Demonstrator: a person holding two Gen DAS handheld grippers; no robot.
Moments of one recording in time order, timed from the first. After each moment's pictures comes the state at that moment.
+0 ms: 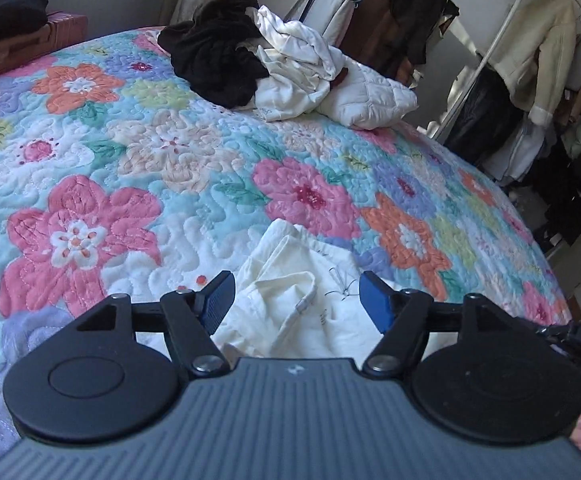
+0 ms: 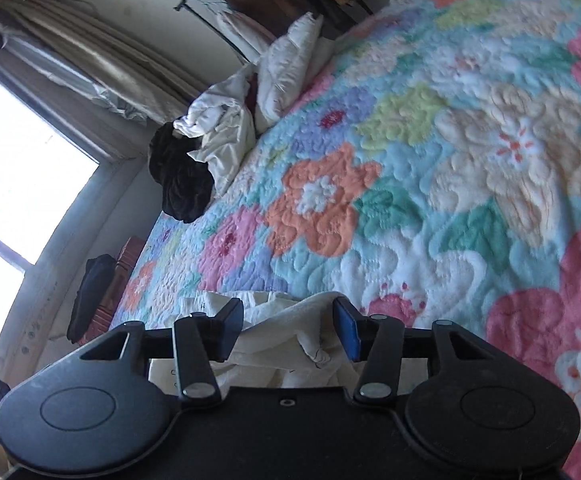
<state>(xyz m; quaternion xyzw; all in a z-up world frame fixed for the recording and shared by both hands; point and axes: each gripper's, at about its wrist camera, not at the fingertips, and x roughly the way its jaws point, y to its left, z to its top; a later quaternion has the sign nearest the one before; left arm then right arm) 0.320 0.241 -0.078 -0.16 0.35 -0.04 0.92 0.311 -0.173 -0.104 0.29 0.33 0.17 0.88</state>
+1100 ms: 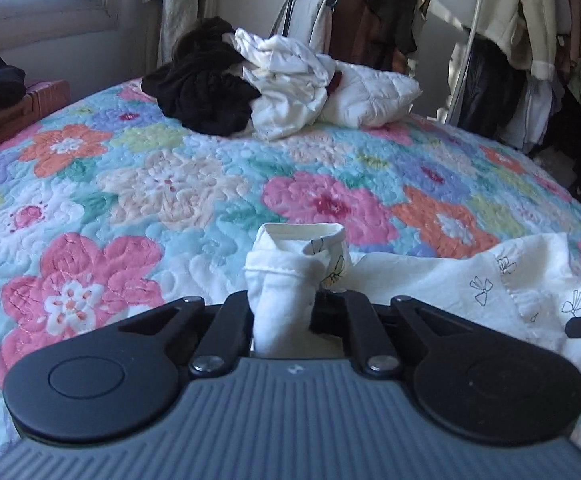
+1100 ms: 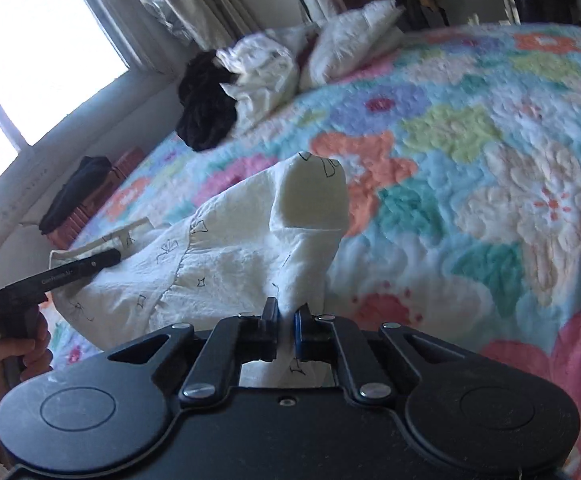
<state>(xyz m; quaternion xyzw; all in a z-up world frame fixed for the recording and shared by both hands) 0.356 0.213 -0.113 -0.07 0.30 -0.04 0.95 0.323 -0.150 -0.122 0.16 0.41 0.21 0.87</state>
